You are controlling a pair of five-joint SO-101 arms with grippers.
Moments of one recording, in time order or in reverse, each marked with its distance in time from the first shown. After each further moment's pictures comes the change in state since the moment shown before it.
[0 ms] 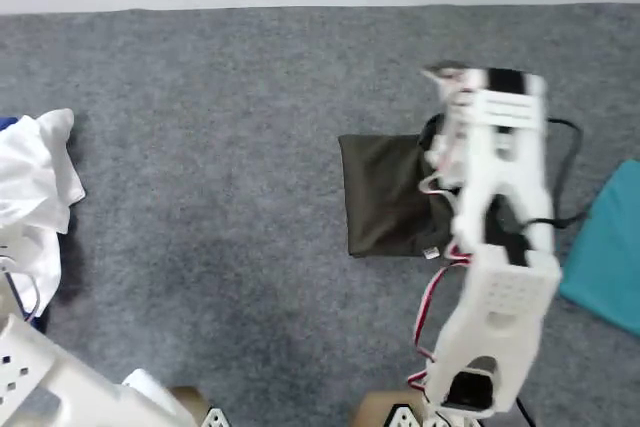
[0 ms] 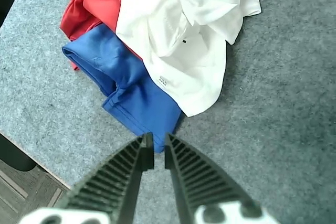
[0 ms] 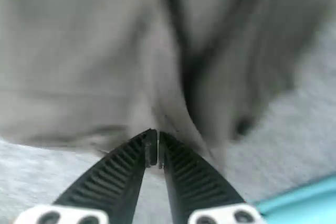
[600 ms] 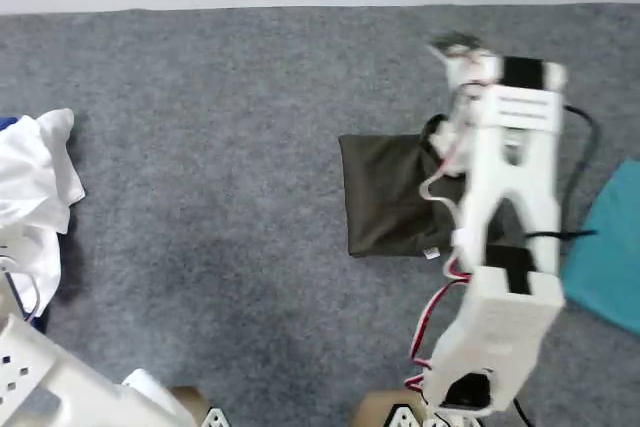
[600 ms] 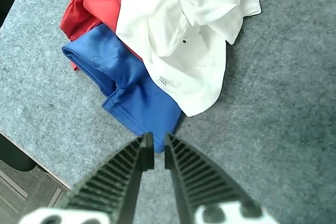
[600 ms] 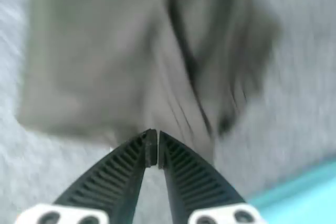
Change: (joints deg) left arm 0.0 0.0 0.0 0.0 0.0; right arm -7.2 -10.4 0.0 -1.4 0.4
